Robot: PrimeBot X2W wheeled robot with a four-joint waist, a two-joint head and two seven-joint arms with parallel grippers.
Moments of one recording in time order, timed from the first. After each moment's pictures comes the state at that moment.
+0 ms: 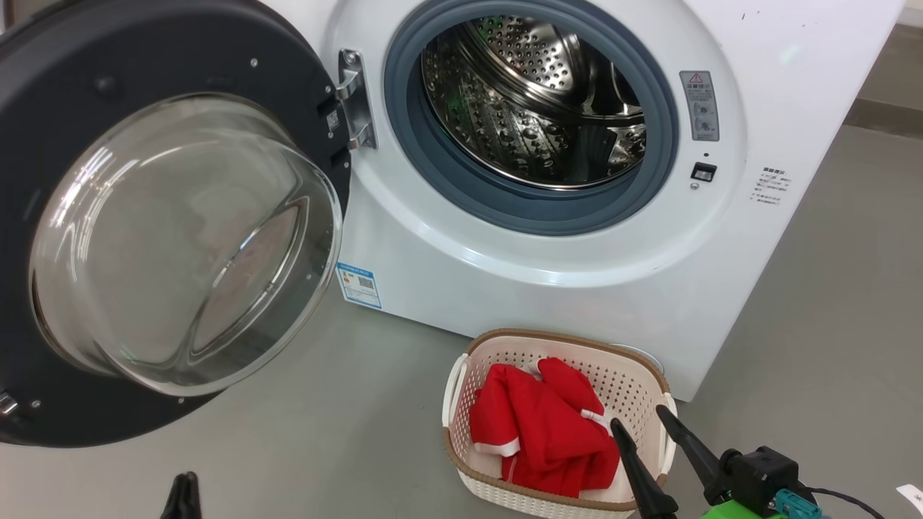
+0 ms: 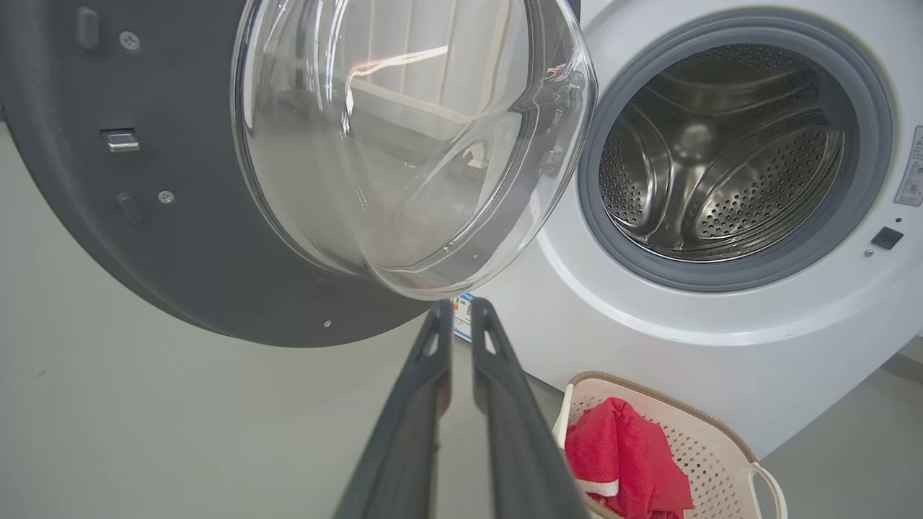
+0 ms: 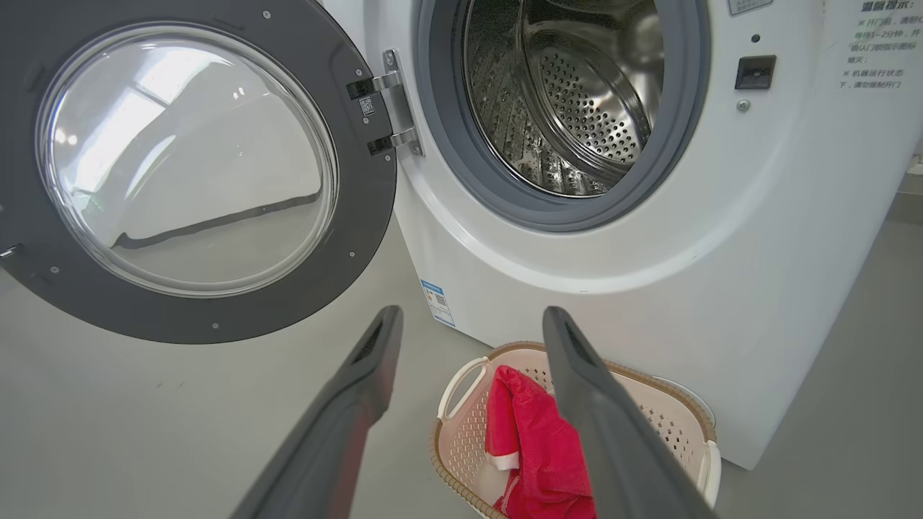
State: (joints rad) left arm 0.15 0.04 0.11 0.19 -0.35 -0.06 -0.26; right arm 0.02 -0.07 0.23 0.31 0.39 0.13 -0.26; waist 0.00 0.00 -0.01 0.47
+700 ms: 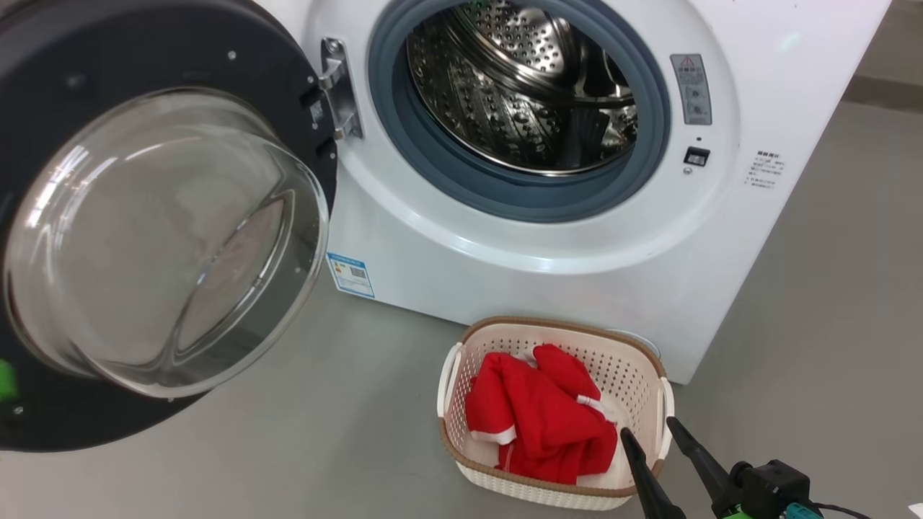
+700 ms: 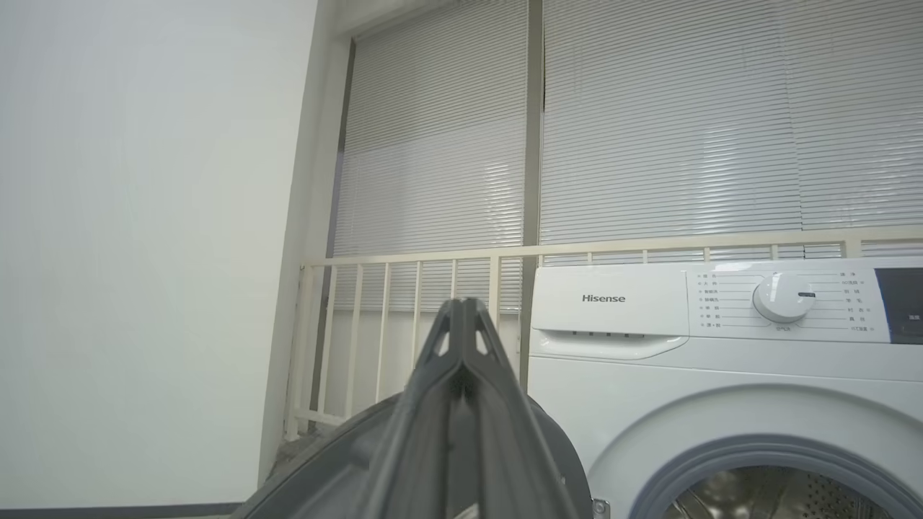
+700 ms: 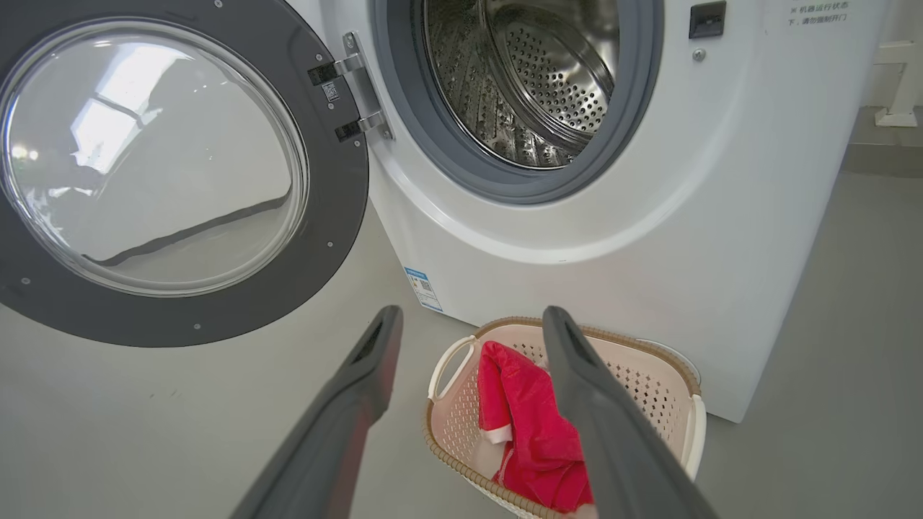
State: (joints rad) left arm -0.33 0.22 0.36 -0.02 -0.38 -0.12 -0.26; right arm 0.07 -0.05 0.19 0.29 0.39 0.13 -0.26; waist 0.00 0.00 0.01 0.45
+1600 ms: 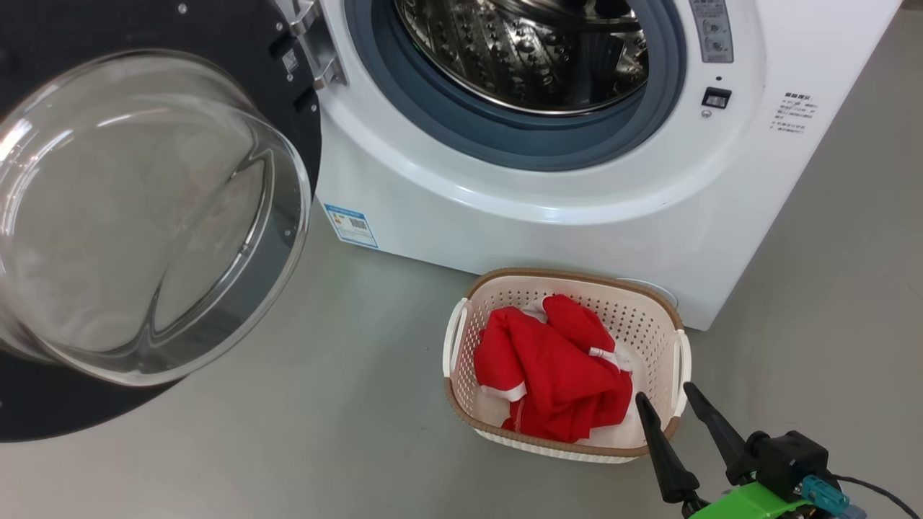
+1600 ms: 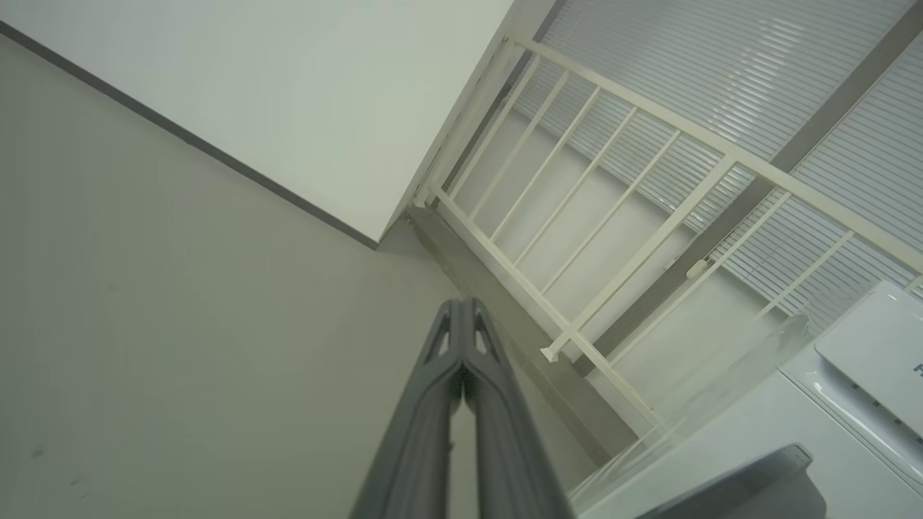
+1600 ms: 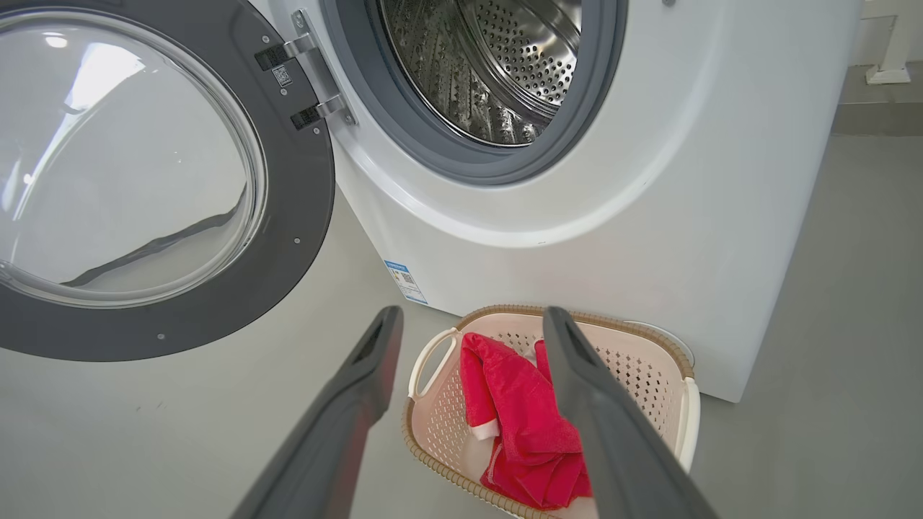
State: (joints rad) left arm -0.91 0.65 0.48 0.93 -0.89 -0.13 0.11; right arm 0.03 -0.05 0.14 0.28 0.37 0.13 -0.26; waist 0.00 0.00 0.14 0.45
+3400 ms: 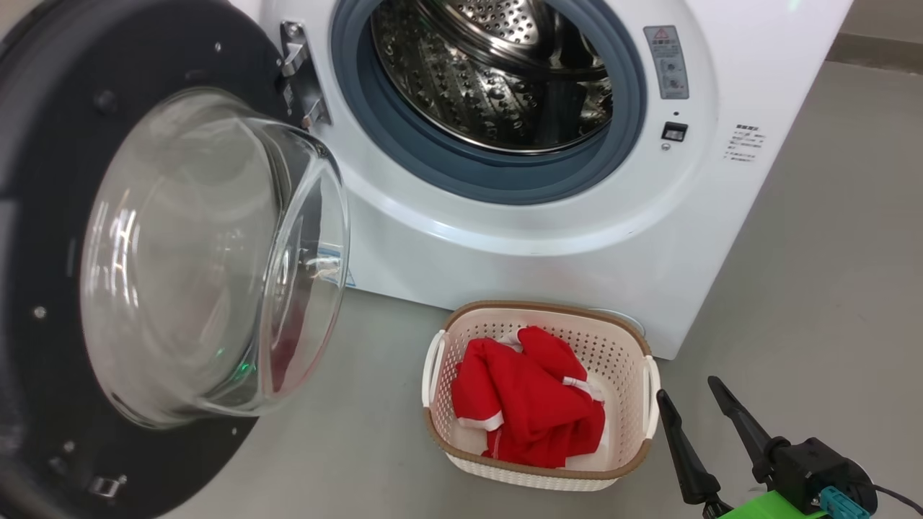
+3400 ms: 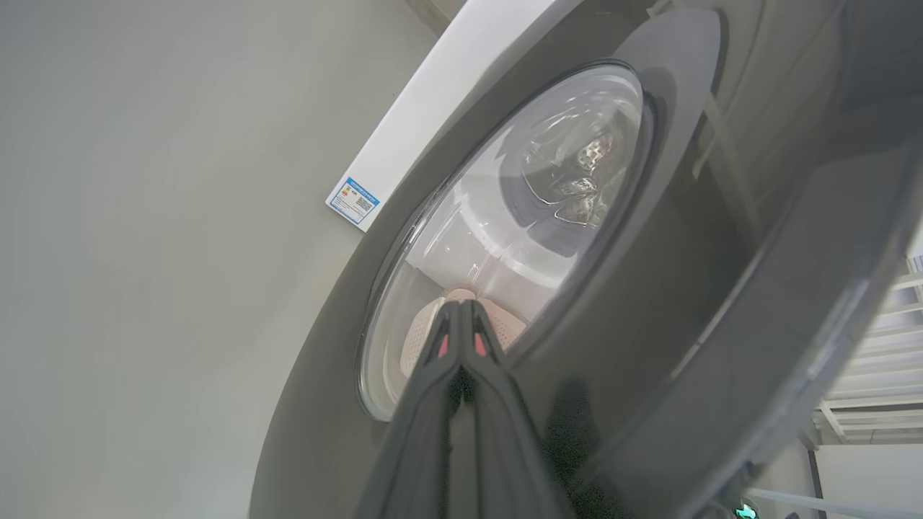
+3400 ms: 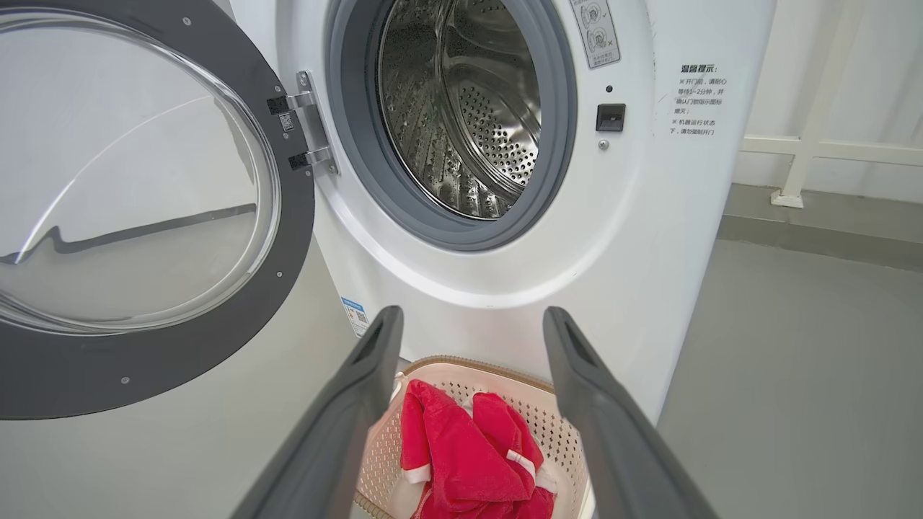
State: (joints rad) left arm -0.47 0.69 0.23 0.47 -1.38 -0.12 0.96; right arm 0.07 -0.06 0.08 0.19 0.24 0.13 -0.26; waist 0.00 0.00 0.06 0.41
